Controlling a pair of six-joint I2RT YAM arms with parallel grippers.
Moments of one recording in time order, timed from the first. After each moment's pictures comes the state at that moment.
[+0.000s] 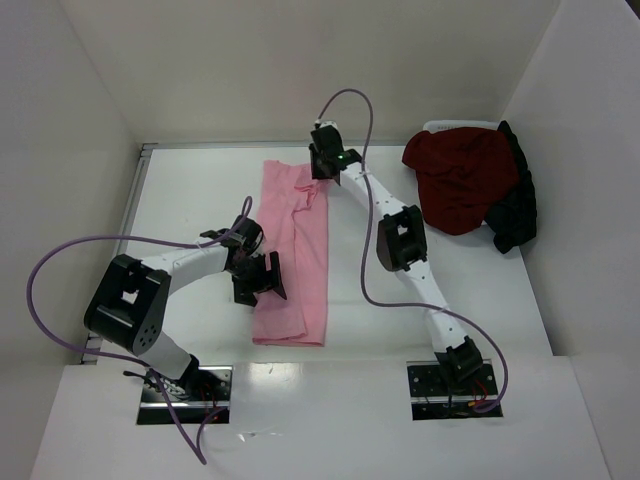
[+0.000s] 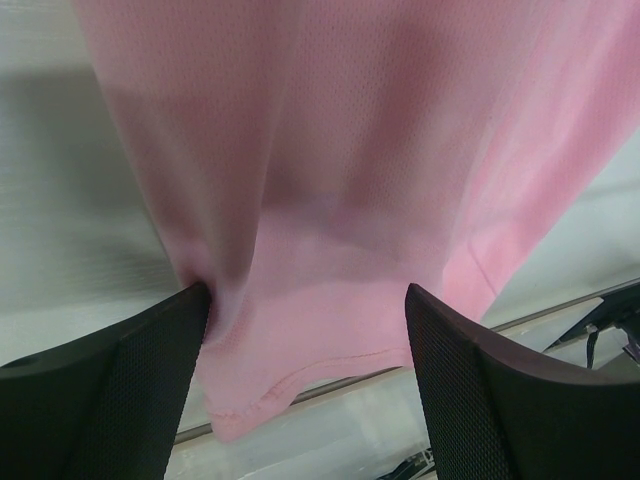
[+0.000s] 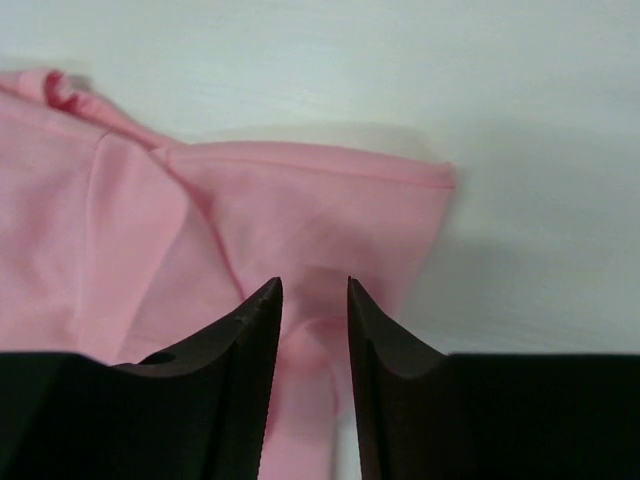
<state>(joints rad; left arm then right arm) -0.40 1.57 0.84 -0.60 0.32 -0.63 0.49 2.76 2.64 -0.59 0.19 0.26</state>
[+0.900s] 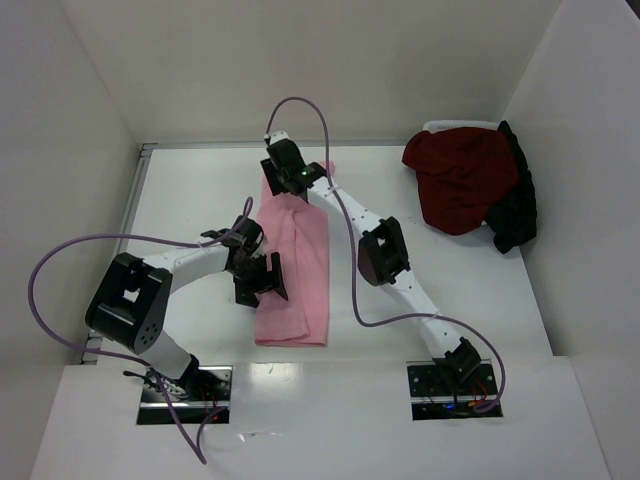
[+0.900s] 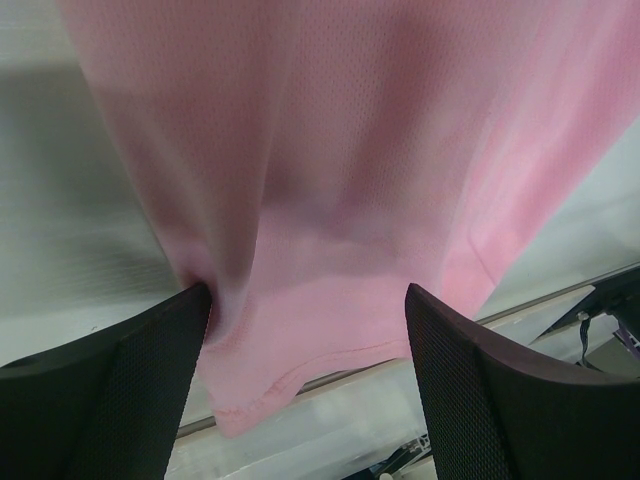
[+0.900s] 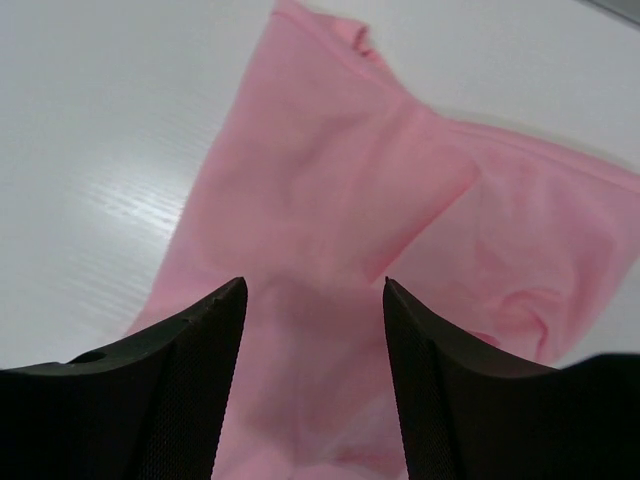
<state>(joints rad) -0.40 1.58 0.84 -0.59 0.35 -0.63 0.69 2.74 2.68 -0.59 0.23 0.12</state>
